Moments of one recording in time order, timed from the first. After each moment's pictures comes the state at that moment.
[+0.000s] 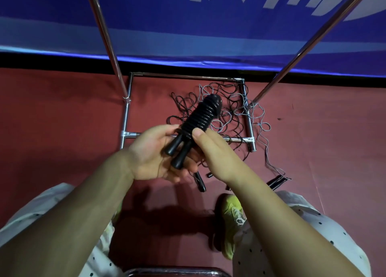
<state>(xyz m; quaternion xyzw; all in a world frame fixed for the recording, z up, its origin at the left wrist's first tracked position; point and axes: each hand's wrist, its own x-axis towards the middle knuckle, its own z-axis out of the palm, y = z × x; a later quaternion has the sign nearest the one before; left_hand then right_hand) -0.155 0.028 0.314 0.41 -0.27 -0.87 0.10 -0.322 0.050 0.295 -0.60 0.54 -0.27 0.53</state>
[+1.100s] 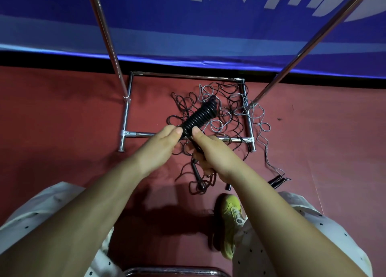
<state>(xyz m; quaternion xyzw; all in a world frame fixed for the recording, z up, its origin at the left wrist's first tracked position) -0.169 0.035 0.287 0.60 -0.51 -0.58 0.23 -0.319 0.044 0.296 -0.45 0.63 -0.17 0.61</state>
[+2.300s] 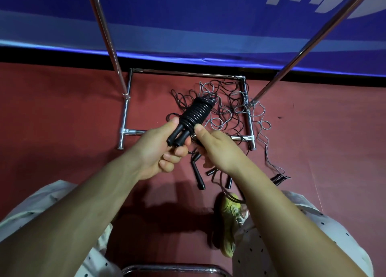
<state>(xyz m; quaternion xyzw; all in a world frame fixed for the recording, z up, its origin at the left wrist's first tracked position) -0.164 0.035 0.307 0.49 -0.26 -0.80 0.21 -0.326 0.041 0.304 -0.56 0.63 -0.16 0.51</state>
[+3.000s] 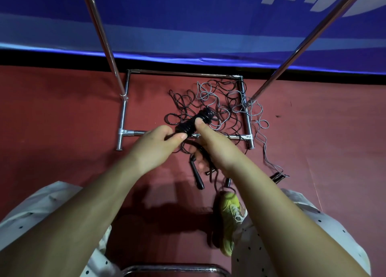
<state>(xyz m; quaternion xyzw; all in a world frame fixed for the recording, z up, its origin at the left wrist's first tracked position) -0.166 0.034 0.285 0.65 -0.59 -0.45 0.14 -0.326 0.043 0.302 -0.39 0.63 -0.19 0.64</state>
